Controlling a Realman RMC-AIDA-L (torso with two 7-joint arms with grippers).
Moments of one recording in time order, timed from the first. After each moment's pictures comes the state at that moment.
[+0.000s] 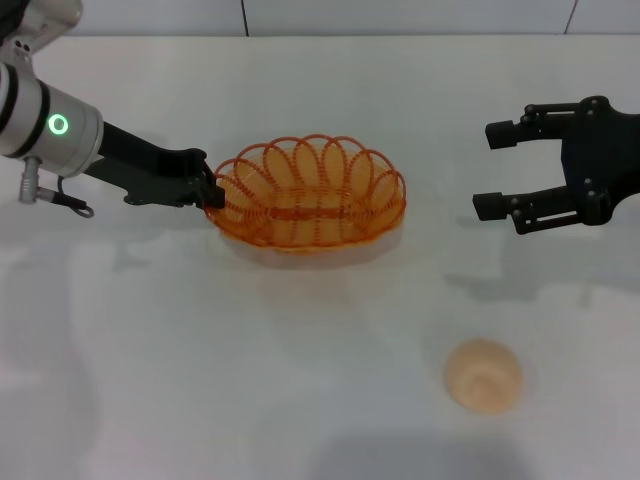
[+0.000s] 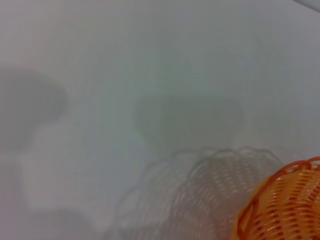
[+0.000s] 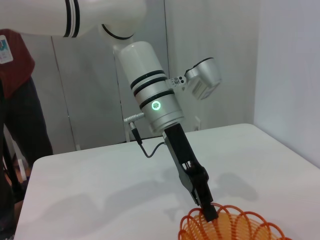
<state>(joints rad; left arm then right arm) -0.86 -2.00 0.76 0.63 2.58 1.38 -2.72 0.42 2.01 -1.05 -1.30 -1.80 -1.66 1.73</state>
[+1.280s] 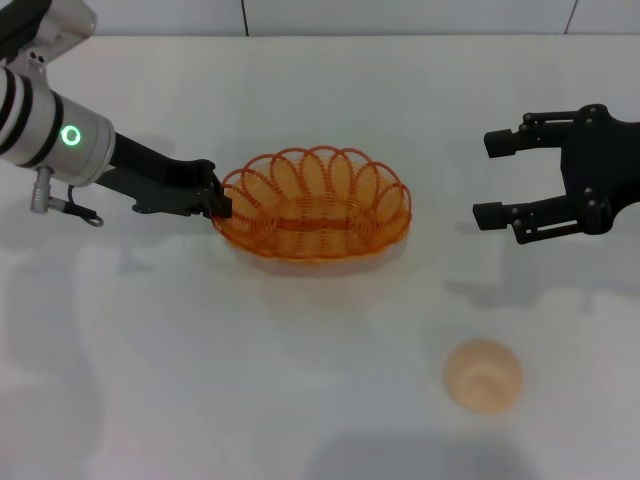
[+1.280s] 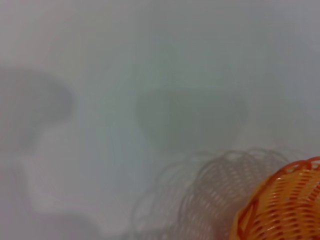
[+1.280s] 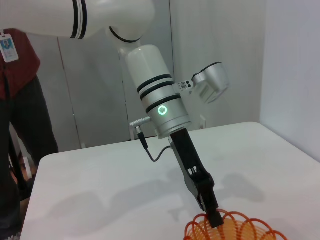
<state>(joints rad) -0.87 -2.01 0.77 0.60 2.58 1.36 -2.70 0.42 2.01 -1.05 -1.30 -1.80 -1.67 1.72</state>
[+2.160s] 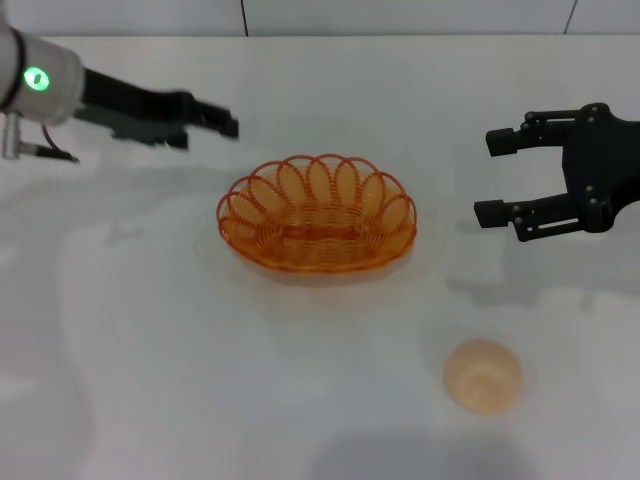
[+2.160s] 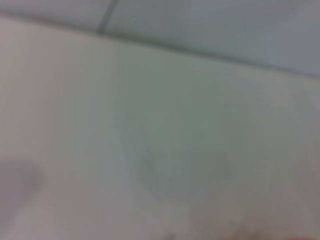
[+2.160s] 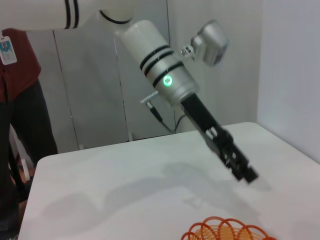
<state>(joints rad) -0.82 -2.00 0.77 0.79 2.48 1.35 -2.61 0.42 2.01 -1.05 -1.29 -1.80 -1.67 1.72</state>
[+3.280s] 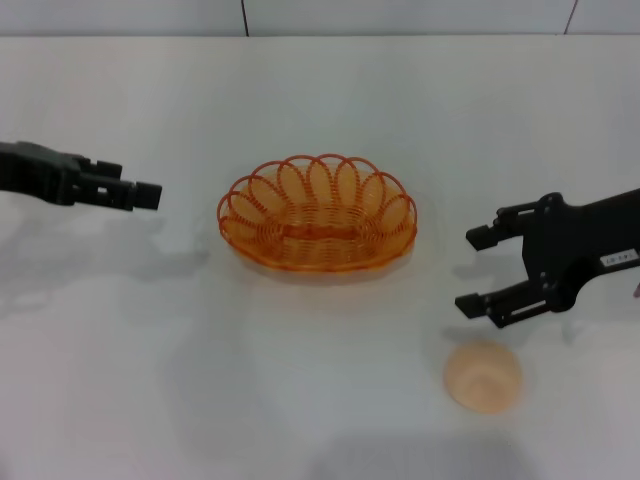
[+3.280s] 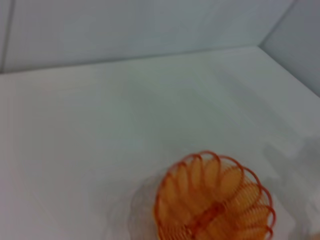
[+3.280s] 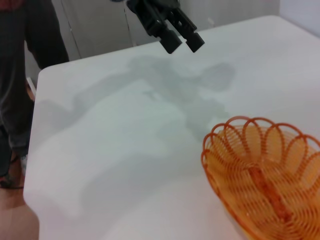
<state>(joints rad) -0.52 -1.94 0.77 1.12 2.18 1.77 -2.18 0.39 2.01 -1.29 -1.38 -2.01 -1.58 1.91</state>
